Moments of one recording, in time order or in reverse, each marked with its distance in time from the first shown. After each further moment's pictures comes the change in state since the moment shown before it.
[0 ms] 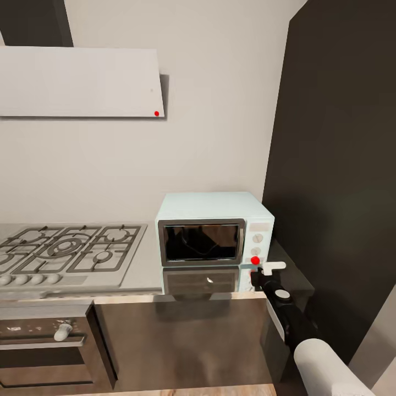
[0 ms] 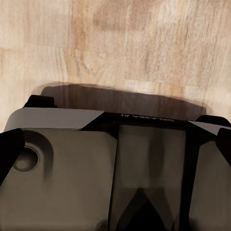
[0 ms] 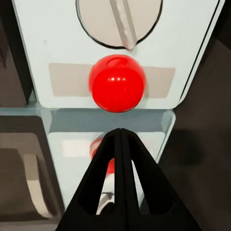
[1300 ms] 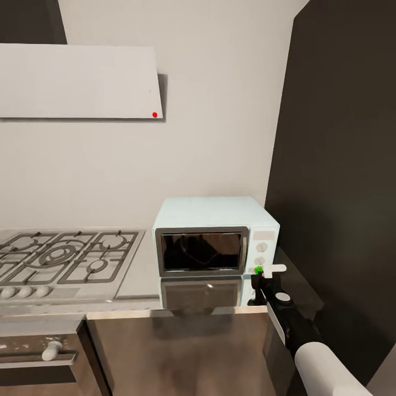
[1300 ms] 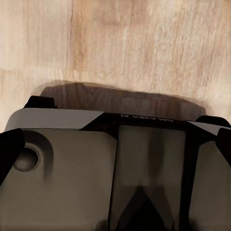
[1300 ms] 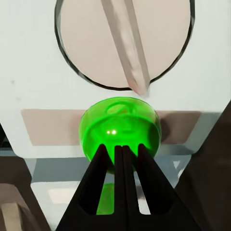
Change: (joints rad) left arm 0.000 0.000 -0.001 0.000 0.000 0.000 0.000; right arm 0.015 -0.002 -0.001 0.000 0.001 -0.002 -0.001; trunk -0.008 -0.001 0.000
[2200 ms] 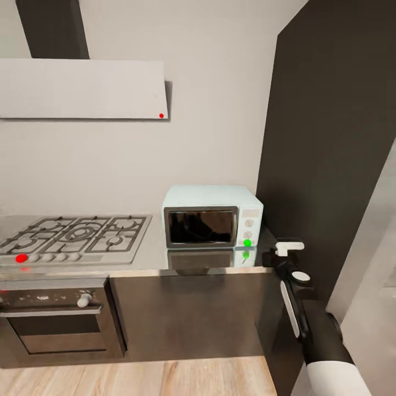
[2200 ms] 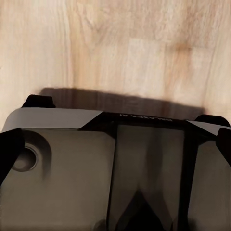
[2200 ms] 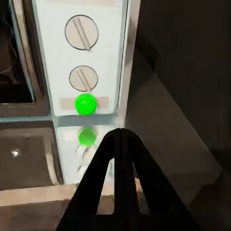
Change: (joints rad) left arm 0.000 -0.003 0.000 0.000 0.000 0.000 0.000; right arm 0.119 0.014 -0.001 -0.643 -0.007 0.426 0.022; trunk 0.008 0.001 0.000
